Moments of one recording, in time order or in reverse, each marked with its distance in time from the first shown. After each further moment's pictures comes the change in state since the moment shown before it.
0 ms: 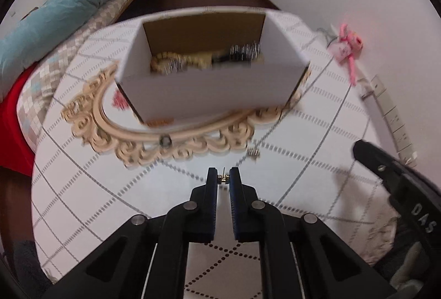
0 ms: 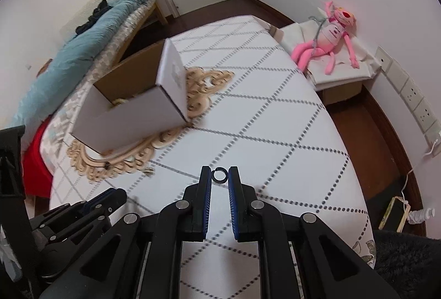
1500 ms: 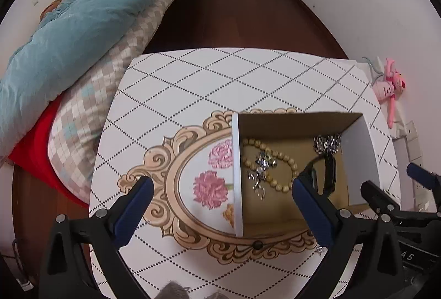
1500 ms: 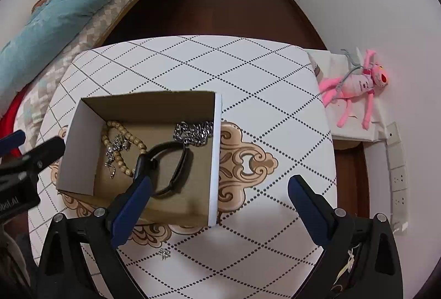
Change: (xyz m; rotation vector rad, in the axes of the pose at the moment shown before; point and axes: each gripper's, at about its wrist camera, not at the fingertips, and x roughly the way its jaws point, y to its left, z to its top) left arm 0.008 0.089 0.121 -0.095 0.040 0.146; right arm 0.076 0.092 0.122 -0.306 0.190 -0.202
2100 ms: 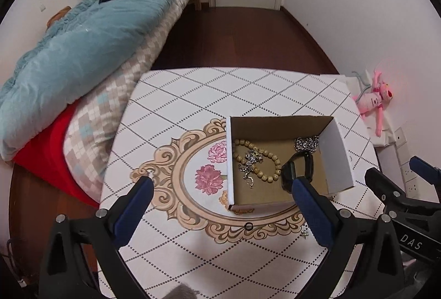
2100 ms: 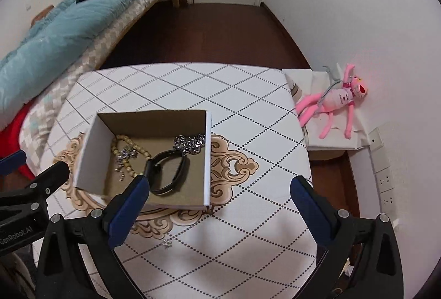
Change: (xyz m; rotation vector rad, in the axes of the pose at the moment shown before) left arm -0.064 0.000 -0.025 -0.014 -0.117 -0.018; right arm -0.068 -0.003 -0.017 0.033 -0.143 -0.028
